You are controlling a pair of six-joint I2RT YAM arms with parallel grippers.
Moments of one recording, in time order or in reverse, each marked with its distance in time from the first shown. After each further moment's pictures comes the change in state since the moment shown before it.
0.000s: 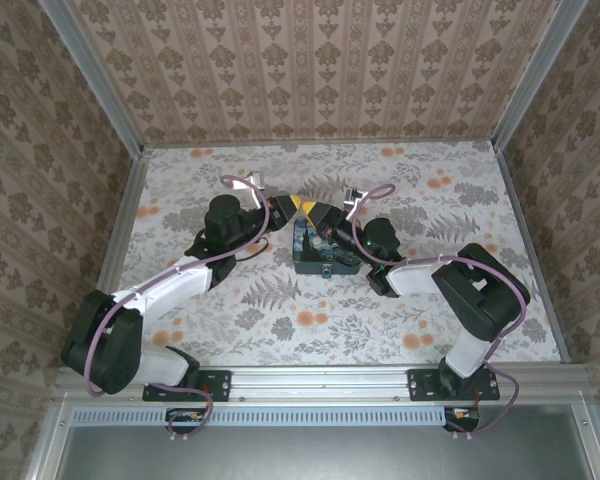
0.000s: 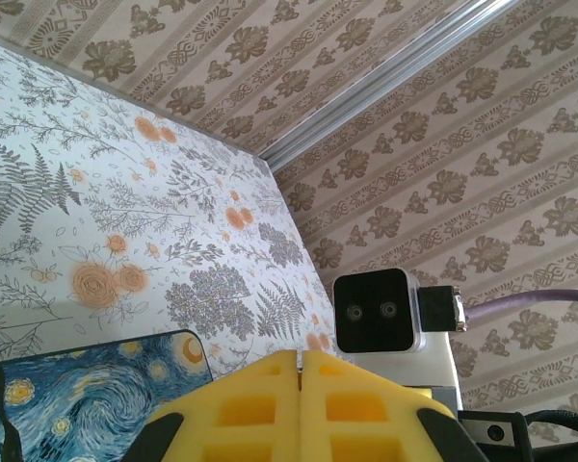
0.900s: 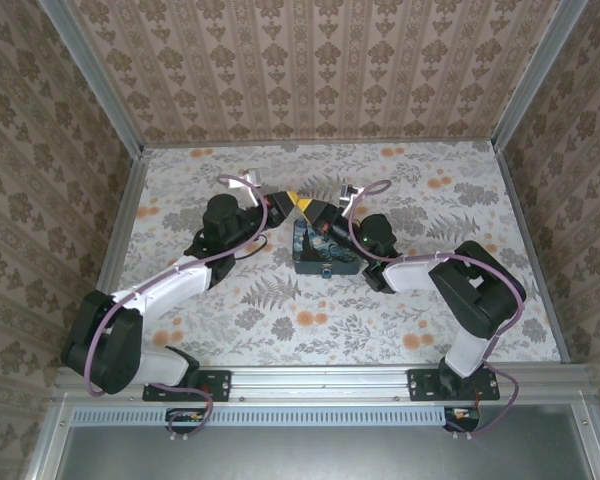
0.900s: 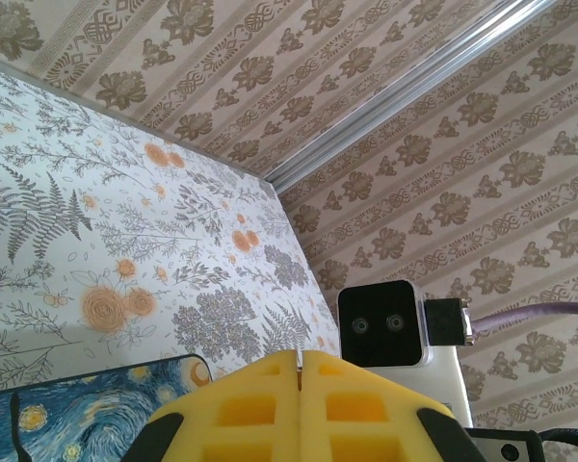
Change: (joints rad) left arm 0.007 0.000 0.000 0.024 -0.036 0.000; right arm 0.006 0.024 0.051 -0.003 -0.018 0.008
